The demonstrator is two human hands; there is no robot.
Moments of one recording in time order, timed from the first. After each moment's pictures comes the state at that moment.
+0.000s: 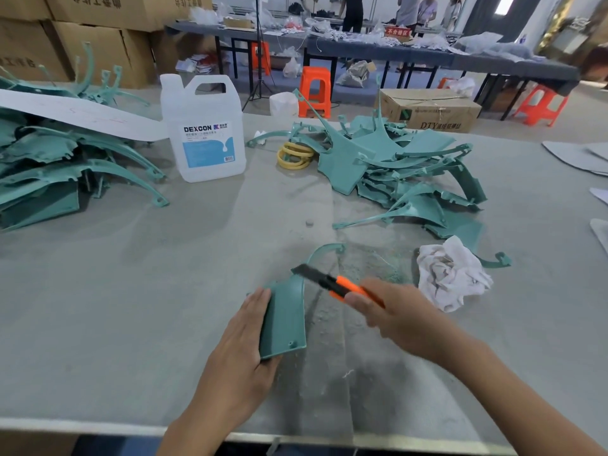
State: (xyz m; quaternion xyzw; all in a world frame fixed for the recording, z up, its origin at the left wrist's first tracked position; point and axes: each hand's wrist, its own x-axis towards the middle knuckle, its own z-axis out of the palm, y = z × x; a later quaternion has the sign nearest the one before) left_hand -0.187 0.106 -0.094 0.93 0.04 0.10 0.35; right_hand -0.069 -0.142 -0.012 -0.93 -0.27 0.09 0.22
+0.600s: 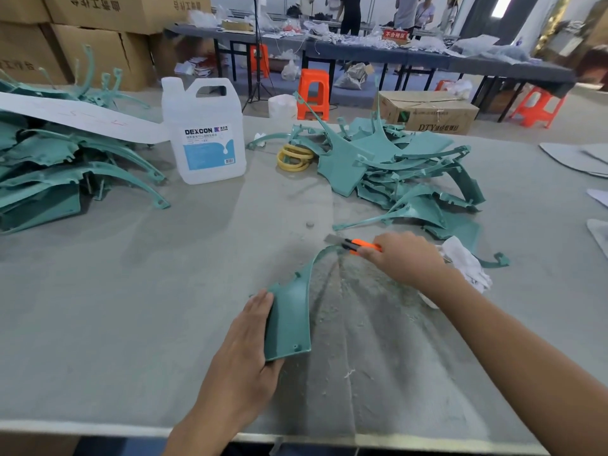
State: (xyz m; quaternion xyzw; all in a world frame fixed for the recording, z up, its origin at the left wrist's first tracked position) left_hand -0.187 0.104 -0.094 0.93 0.03 0.10 0.34; right_hand 0.028 -0.131 -0.006 -0.98 -0.19 0.03 -0.02
